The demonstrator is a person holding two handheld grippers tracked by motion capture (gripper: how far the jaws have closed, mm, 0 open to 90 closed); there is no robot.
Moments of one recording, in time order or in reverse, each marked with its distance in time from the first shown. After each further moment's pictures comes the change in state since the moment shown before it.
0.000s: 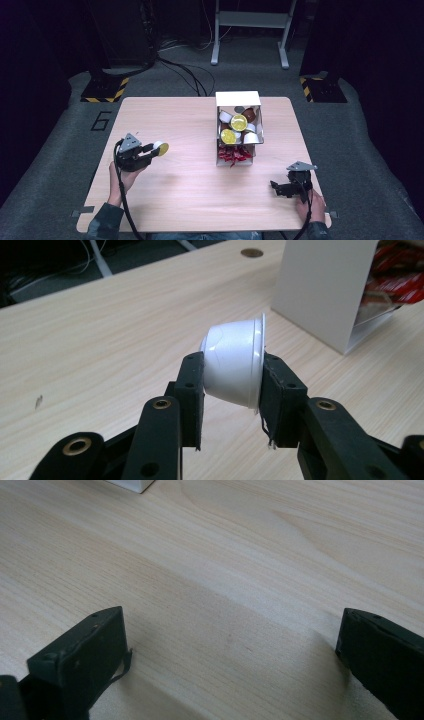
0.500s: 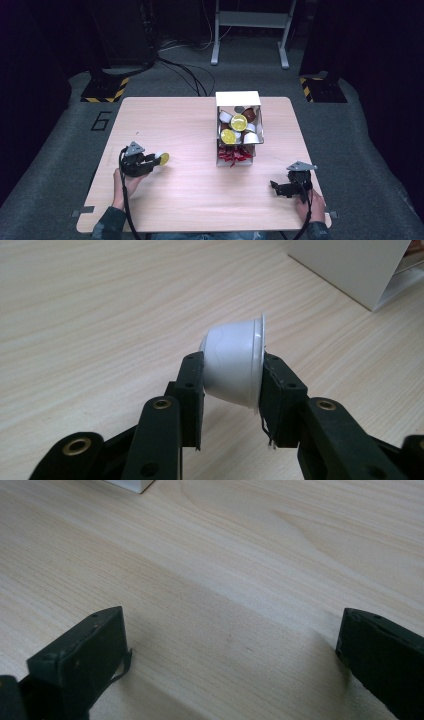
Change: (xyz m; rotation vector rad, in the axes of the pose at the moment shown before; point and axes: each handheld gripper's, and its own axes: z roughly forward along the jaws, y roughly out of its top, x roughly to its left) left arm 0.008 -0.038 0.029 0.114 -0.024 -0.087; right arm 0.000 0.000 0.000 0.000 -0.001 0.003
